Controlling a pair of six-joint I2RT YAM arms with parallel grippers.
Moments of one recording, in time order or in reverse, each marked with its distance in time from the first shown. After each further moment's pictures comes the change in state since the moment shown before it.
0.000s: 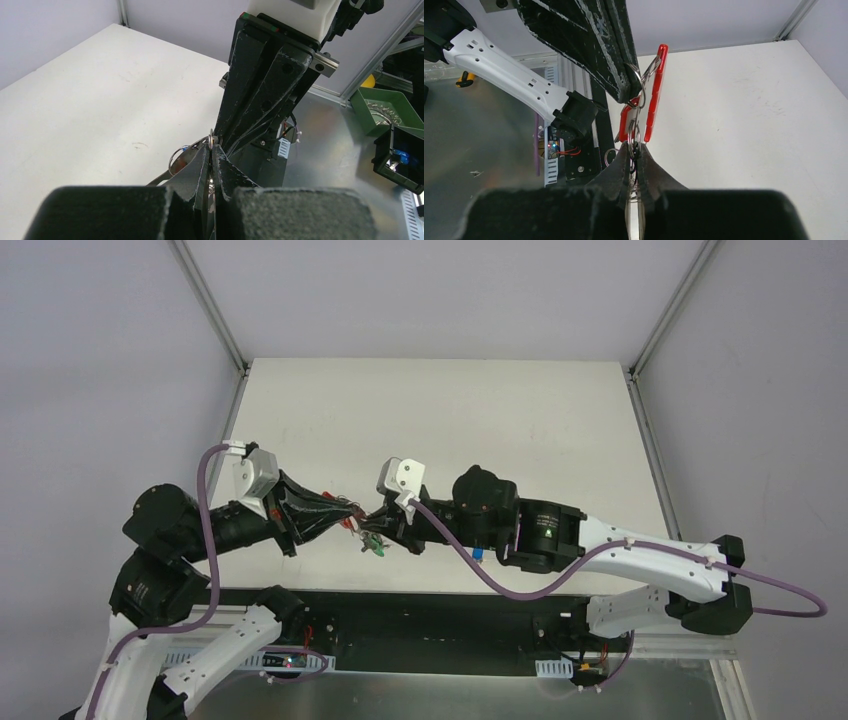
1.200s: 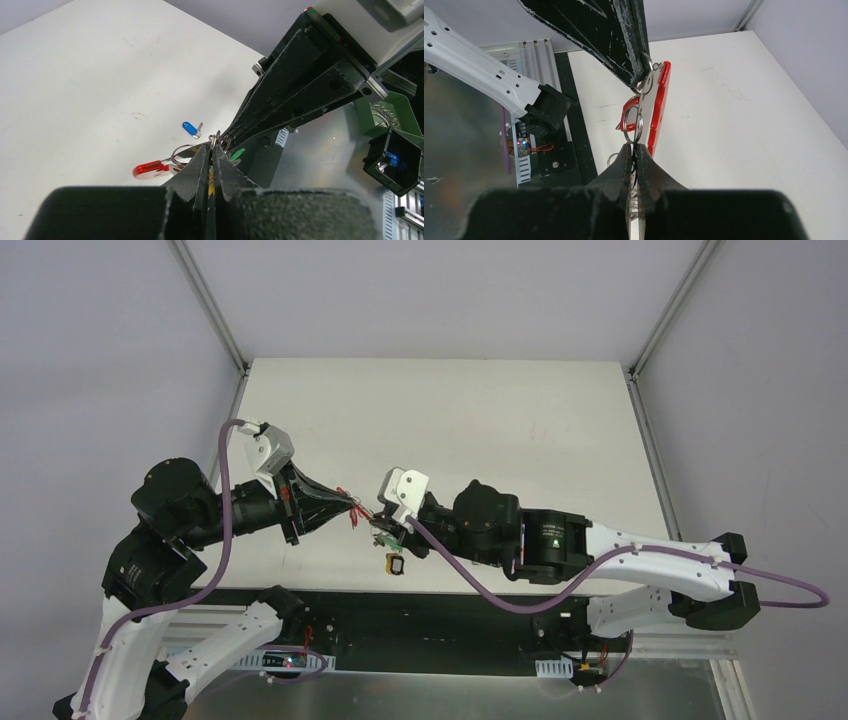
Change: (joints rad) left arm -0.007 0.128 0.159 -0.205 -0.084 -0.005; right arm 0.079 -0.016 0.011 -0.048 0.199 -0.050
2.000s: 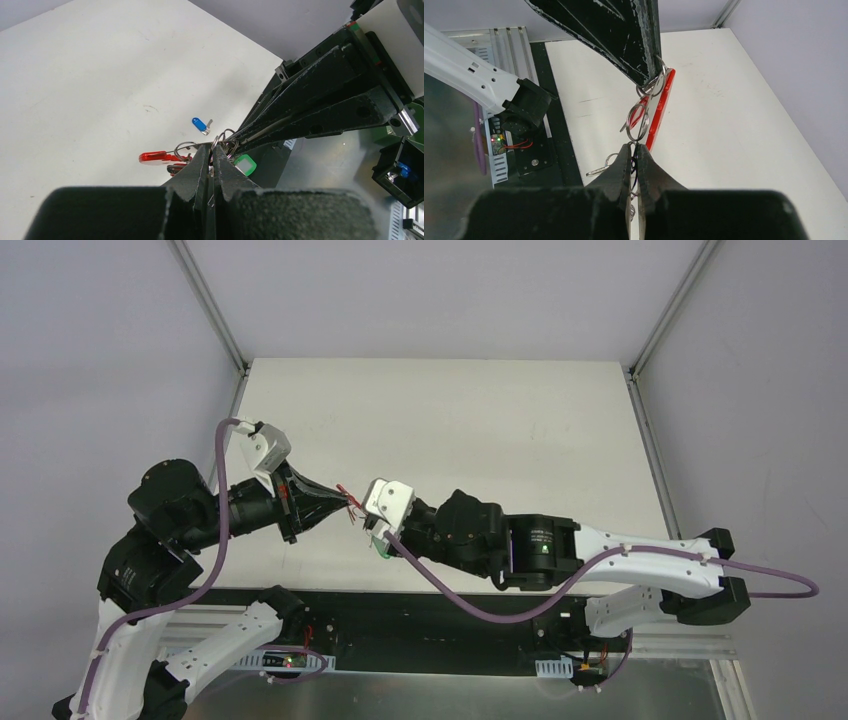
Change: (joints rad) left arm 0.000 0.002 0.021 -0.042 -0.063 0.000; right arm 0.073 0.057 0.076 -0.056 0.146 -0.074
